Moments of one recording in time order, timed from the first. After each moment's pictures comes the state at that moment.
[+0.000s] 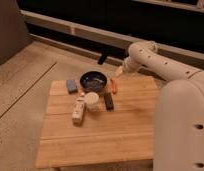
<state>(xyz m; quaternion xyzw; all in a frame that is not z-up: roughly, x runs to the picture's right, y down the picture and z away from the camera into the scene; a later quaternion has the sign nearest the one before) 0.164 -0.083 0.903 -0.18 0.05 0.65 0.74</state>
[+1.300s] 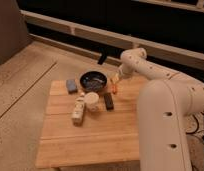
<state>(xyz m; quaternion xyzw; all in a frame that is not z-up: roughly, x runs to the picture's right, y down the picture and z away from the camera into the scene) 0.133 -0.030 0.964 -0.22 0.11 0.58 0.78</state>
